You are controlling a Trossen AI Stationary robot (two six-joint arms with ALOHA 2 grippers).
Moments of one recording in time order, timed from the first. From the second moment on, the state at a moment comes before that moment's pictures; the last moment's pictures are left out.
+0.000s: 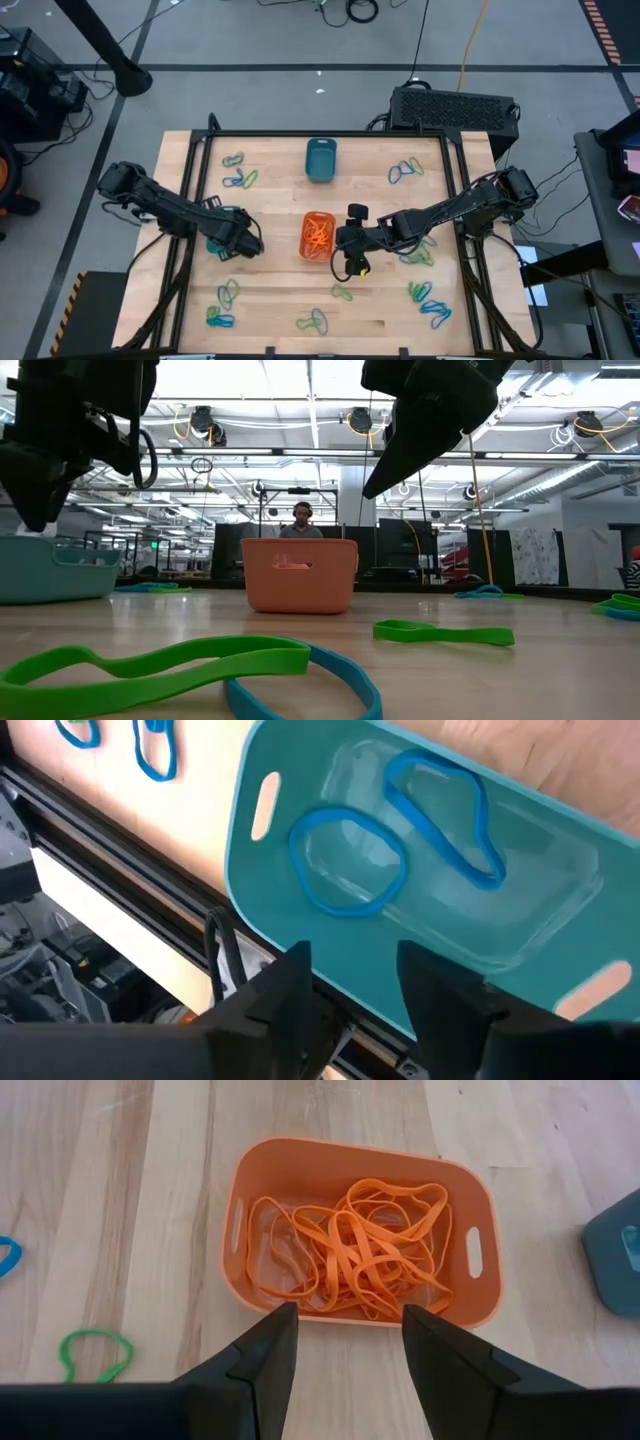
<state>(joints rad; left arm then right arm) -0.34 1.47 0.92 -1.45 -0.19 -0.81 0.27 1.65 1.11 -0.37 0.31 0.20</state>
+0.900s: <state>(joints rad) -0.67 1.47 1.09 -1.04 0.02 -0.90 0.27 1.65 1.11 -0.37 0.31 0.22</state>
